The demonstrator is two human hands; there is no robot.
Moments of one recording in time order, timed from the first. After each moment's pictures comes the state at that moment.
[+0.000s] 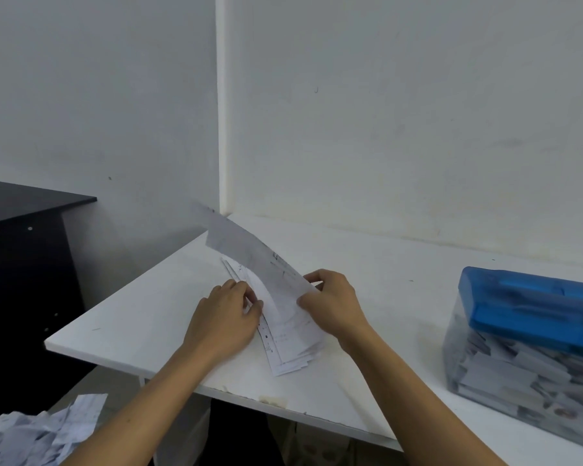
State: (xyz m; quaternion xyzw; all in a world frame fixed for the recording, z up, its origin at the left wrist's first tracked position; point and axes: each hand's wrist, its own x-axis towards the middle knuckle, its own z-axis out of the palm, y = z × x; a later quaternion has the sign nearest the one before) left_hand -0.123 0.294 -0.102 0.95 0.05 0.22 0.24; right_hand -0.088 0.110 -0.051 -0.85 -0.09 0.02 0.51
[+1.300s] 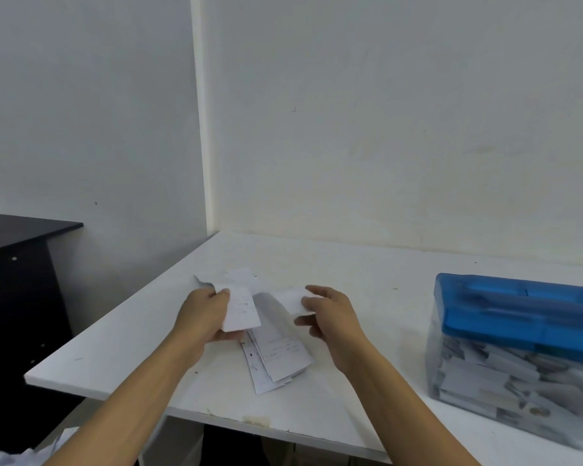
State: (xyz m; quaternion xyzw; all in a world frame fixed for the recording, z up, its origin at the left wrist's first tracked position) left_hand -0.129 0.280 -0.049 0.72 0.20 0.13 0.66; right_hand -0.086 0.089 -0.055 -0.72 -0.02 0.07 0.69
